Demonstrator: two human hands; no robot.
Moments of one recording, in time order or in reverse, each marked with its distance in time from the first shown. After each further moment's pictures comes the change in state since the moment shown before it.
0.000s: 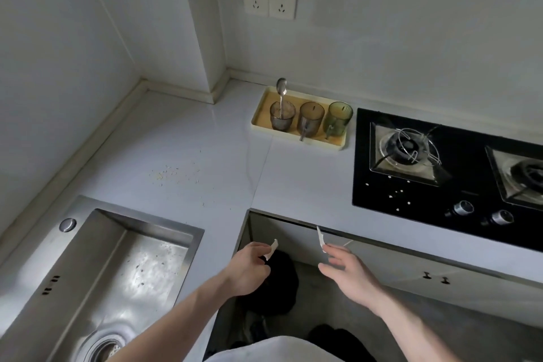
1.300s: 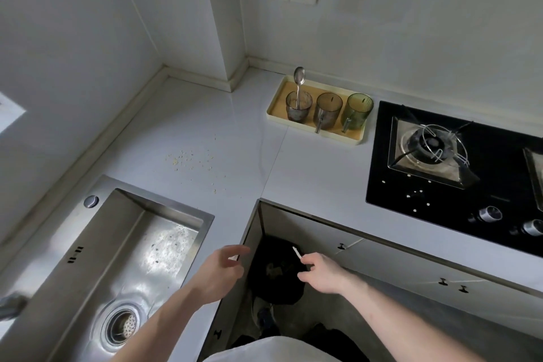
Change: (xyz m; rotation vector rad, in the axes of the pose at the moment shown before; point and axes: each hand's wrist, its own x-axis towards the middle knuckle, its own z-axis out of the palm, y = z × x) left_hand -0.059 -0.033 -0.008 -0.254 0.146 -0.152; right_hand 0.058 0.026 0.049 -0.432 -0.338 0.152
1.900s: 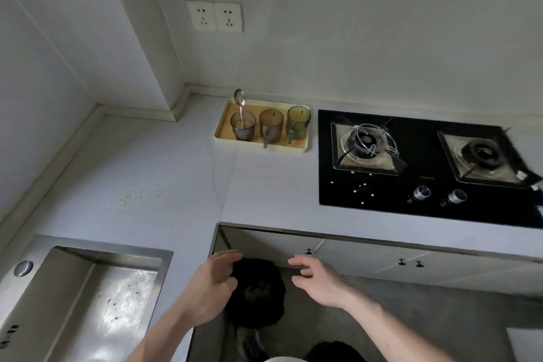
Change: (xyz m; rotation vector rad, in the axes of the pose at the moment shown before) left_hand 0.004 0.053 0.018 0.178 -0.003 0.284; right_hand -0.062 0.017 -0.024 0.275 0.234 -0.155
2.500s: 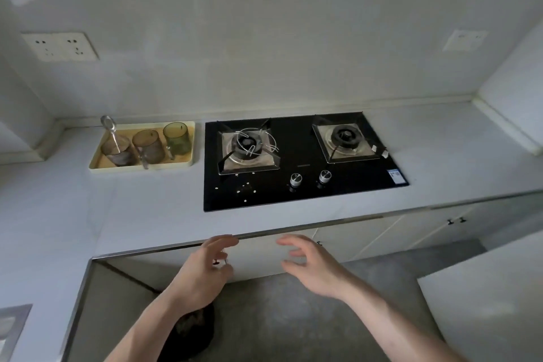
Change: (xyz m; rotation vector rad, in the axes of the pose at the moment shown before) left_hand 0.020 0.184 0.187 0.141 -0.149 0.308; right_hand -0.169 0.136 -0.171 0.150 0.347 -0.129
